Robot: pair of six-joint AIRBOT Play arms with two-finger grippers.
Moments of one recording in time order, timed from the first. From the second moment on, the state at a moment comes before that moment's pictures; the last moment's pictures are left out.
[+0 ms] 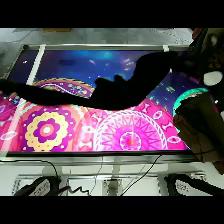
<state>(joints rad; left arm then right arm) 0.34 -1.11 1.28 1.58 -0.77 -1.26 -0.09 -1.29 1.36 -0.99 0.50 1.38</state>
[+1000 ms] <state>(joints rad) 0.40 -1.42 1.39 1.87 -1.06 -1.36 -0.13 -1.46 1.74 -1.56 1.51 1.50</state>
